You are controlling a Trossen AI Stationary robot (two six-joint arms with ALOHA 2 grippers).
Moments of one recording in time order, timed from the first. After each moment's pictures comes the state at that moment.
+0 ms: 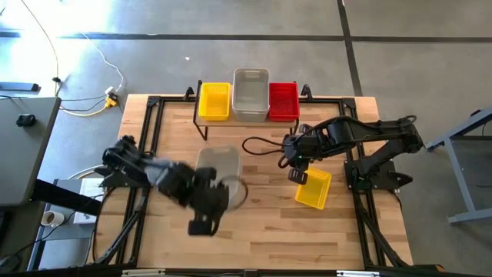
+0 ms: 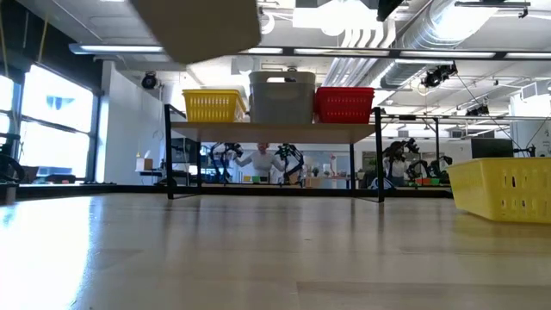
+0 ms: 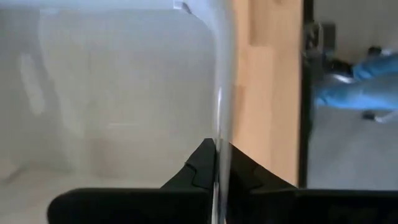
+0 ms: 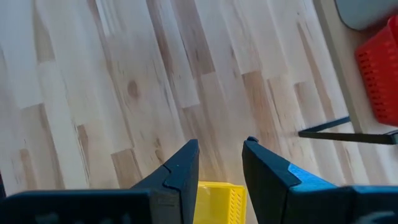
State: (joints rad) left arm -0.39 1.86 2.13 -1.57 -0.10 -0.49; right arm 0.18 1.53 1.72 -1.37 0.21 0.40
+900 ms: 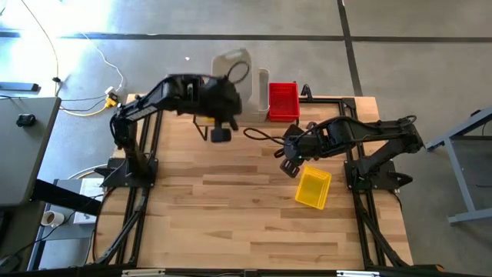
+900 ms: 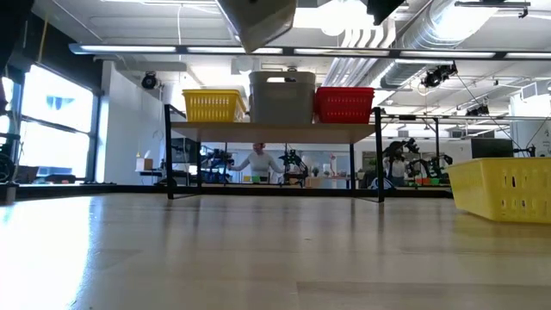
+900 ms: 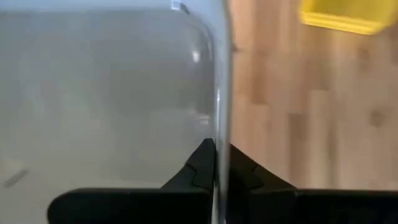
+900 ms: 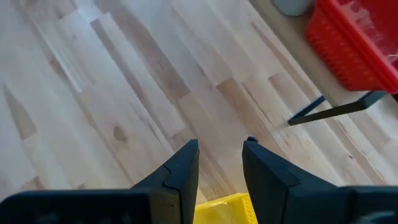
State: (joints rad) left arm 0.23 1.83 2.36 -1.50 -0.28 0.23; right arm 0.18 1.53 1.72 -1.36 0.35 0.70
